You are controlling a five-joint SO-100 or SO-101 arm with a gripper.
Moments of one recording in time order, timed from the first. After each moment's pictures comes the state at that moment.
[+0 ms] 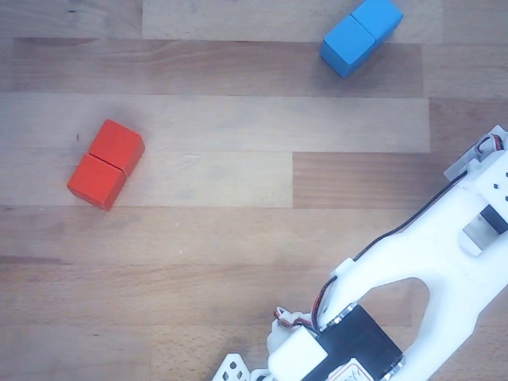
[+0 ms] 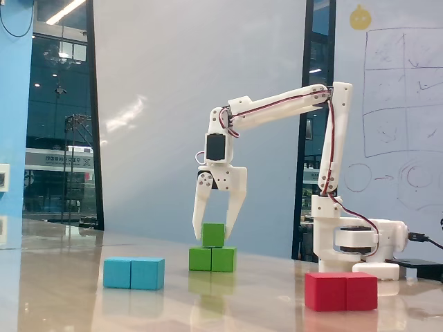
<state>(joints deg) 45.8 98.3 113.0 74.7 -17.1</state>
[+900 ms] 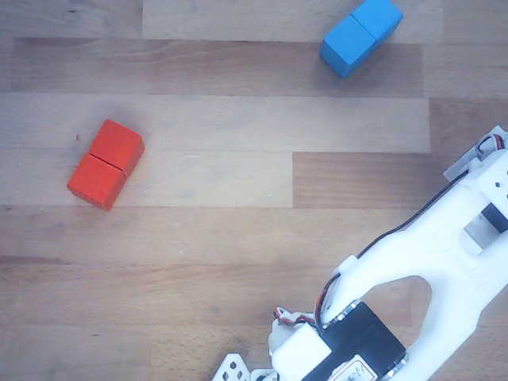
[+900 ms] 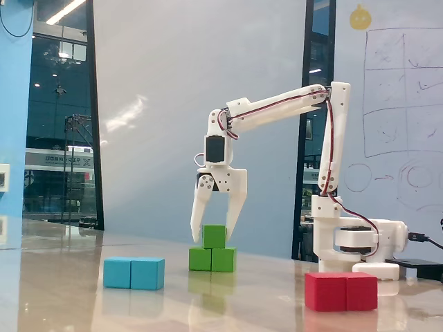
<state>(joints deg) 45.8 97.1 113.0 74.7 -21.0</state>
